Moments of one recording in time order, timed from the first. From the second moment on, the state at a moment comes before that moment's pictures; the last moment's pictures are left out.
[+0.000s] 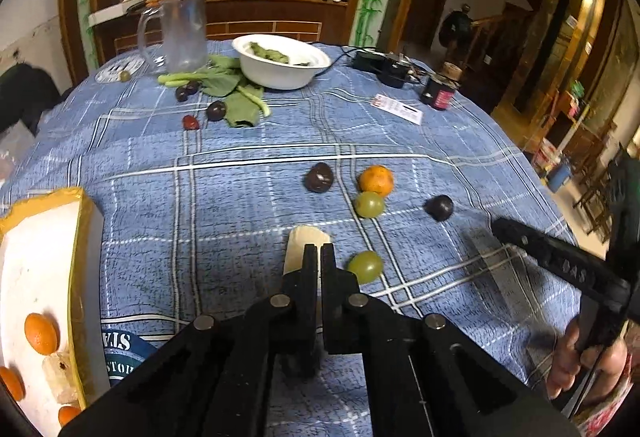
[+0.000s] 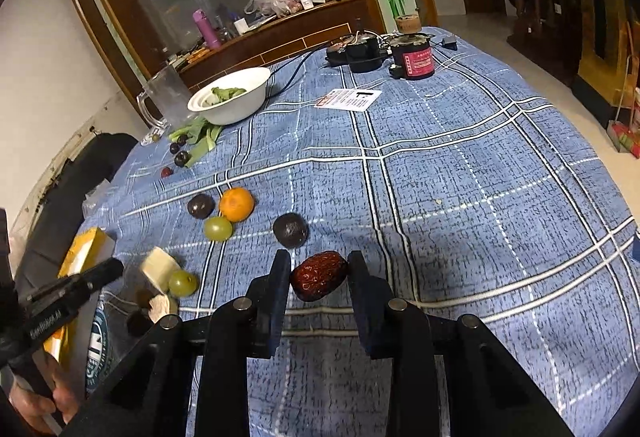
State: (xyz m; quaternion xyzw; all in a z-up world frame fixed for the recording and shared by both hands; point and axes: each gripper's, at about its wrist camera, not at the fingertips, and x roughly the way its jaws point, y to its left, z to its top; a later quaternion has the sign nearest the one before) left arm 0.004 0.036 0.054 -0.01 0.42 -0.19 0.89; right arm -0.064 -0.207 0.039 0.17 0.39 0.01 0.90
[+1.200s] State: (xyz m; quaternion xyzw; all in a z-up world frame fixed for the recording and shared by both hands) left arm -0.055 0.112 0.090 -0.02 0.38 -0.11 0.92; right arm -0.070 -0.193 0.036 0.14 0.41 0.01 0.90
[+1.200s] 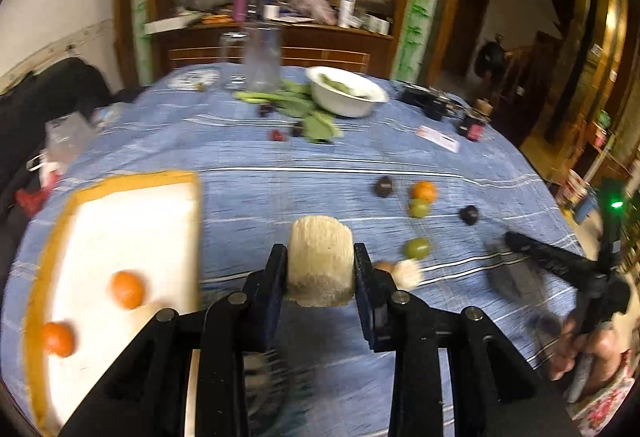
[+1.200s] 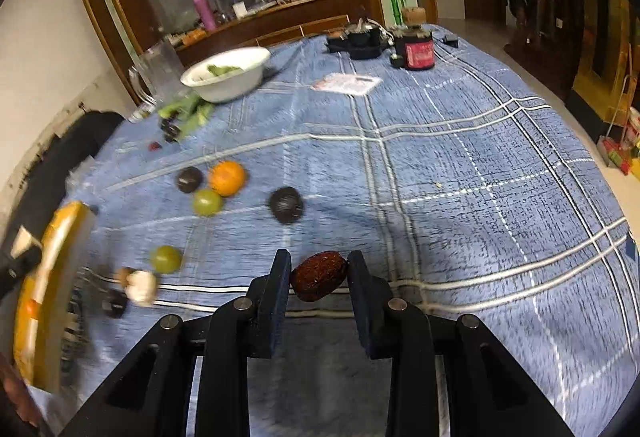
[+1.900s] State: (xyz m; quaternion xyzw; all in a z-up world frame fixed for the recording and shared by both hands) left arm -0.090 0.283 0.042 -0.08 0.43 0.06 0.90; right arm -0.105 0.113 0.080 0.00 0.41 0.29 0.87
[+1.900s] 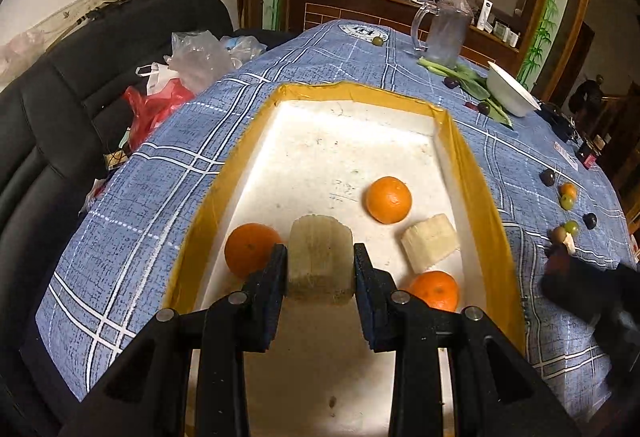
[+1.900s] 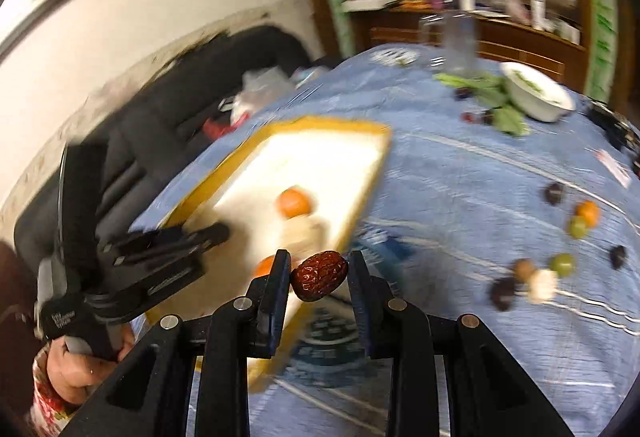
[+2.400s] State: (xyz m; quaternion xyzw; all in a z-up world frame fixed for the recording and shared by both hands) left arm -0.097 0.299 0.065 -0.13 0.39 0.05 0.91; right arm -0.132 0.179 0.040 -0.10 0.42 0.33 0.84
